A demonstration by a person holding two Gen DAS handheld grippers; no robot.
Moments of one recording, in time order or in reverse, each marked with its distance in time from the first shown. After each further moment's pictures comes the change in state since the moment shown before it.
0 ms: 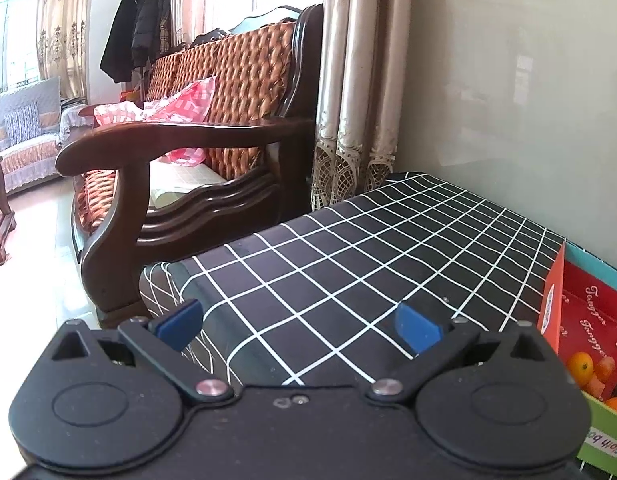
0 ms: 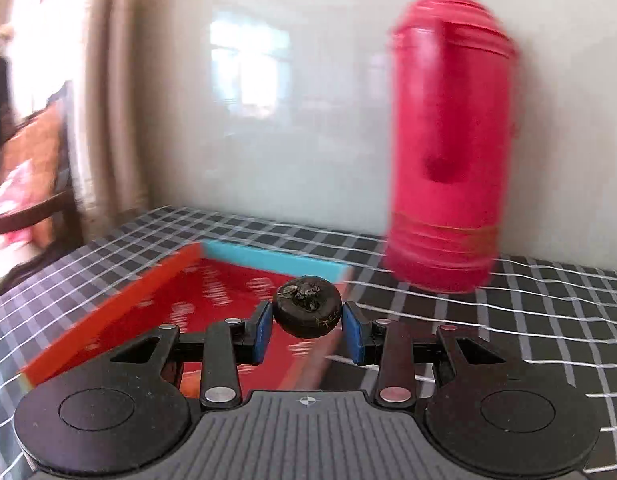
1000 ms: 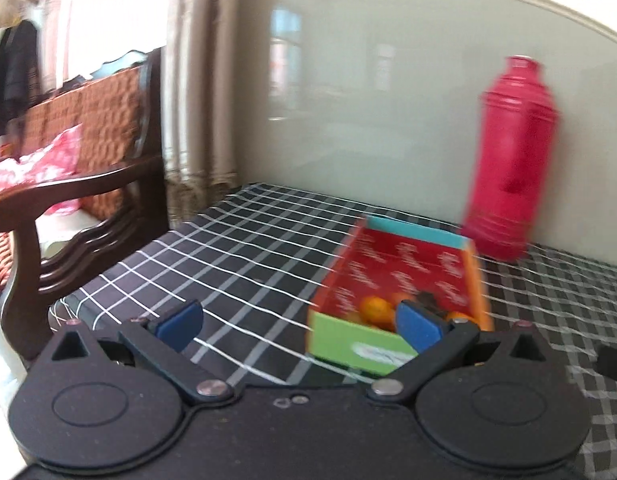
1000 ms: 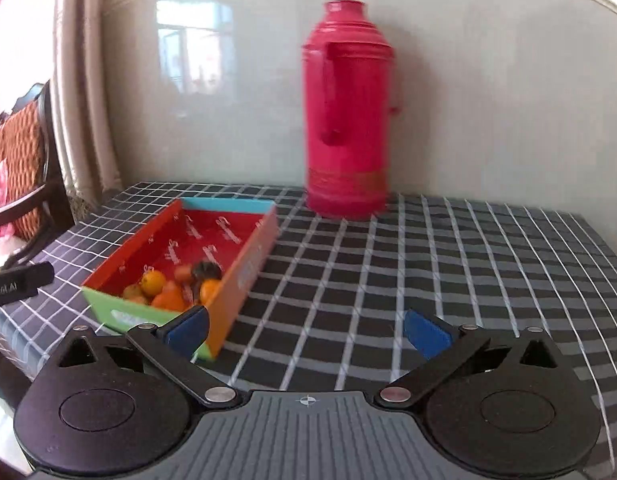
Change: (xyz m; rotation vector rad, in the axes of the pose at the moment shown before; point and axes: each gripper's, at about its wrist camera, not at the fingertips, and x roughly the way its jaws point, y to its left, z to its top) left arm -0.129 -0.059 -0.019 0.233 -0.041 -0.389; right arm -0.195 -0.004 -0.024 0.182 0.115 -0.204
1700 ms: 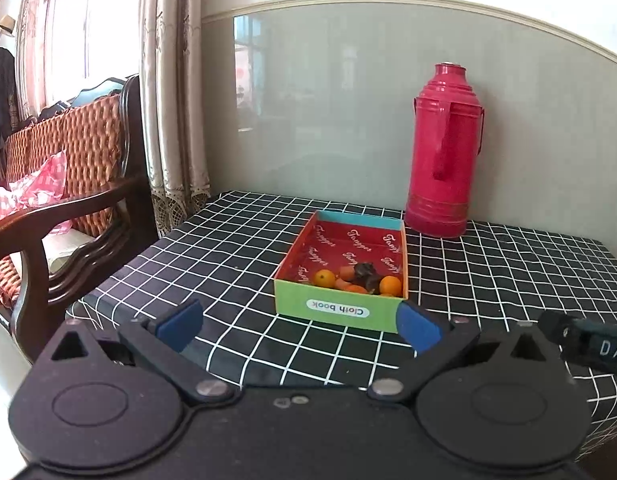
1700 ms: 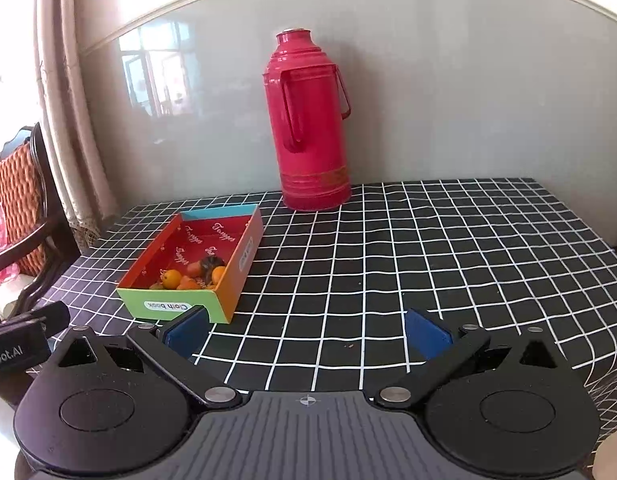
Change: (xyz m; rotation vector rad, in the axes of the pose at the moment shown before) left arm -0.095 -0.014 -0.015 0.077 -0.008 -0.059; right arm -0.083 0.005 -0.022 0.099 -0.029 -0.035
